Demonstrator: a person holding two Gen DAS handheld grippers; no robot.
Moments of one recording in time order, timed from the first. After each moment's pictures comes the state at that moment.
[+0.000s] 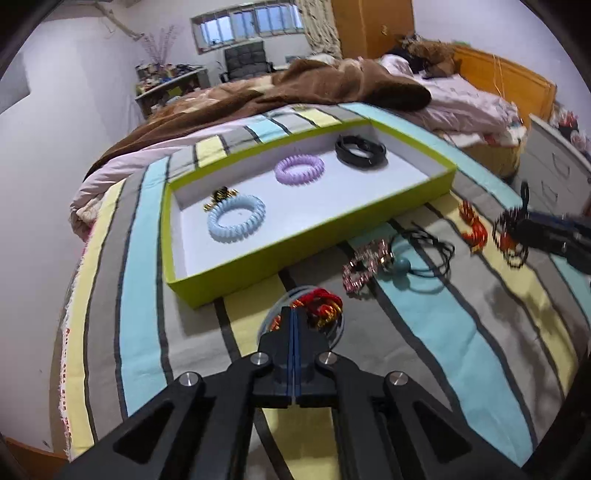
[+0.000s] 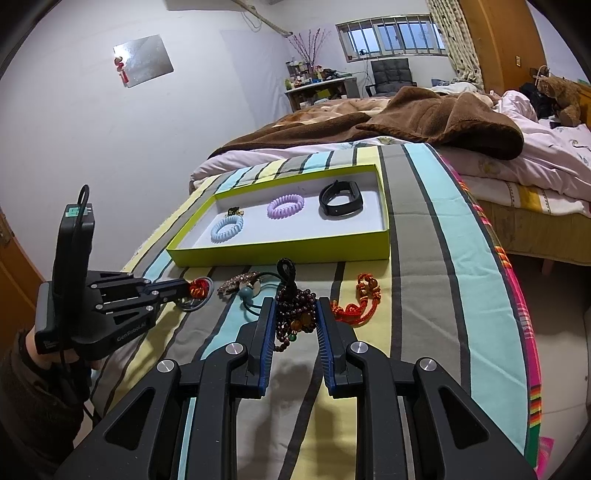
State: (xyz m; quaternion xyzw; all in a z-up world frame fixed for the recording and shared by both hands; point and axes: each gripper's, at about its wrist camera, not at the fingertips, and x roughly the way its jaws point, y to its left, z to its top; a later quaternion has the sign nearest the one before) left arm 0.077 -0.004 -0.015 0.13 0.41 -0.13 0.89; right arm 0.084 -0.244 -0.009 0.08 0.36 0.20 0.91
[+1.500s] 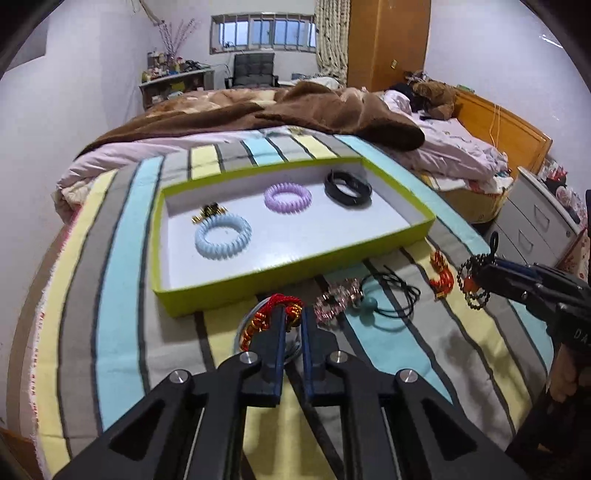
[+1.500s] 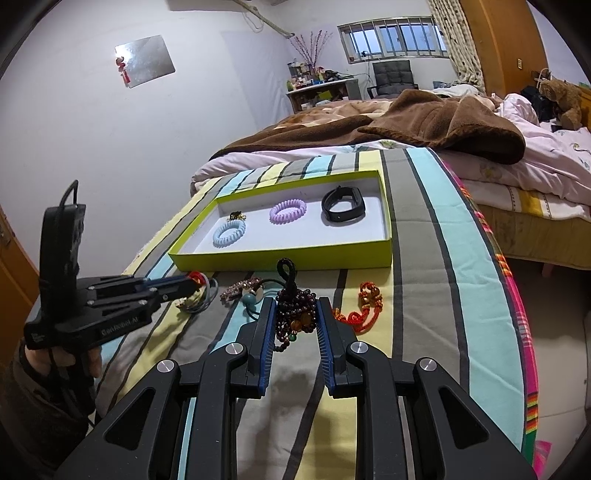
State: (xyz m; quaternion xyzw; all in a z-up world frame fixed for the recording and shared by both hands) left arm 0.080 0.006 0.004 0.04 0.40 -0.16 0.90; right arm 0.086 -0.240 -0.002 0.08 0.35 0.21 0.91
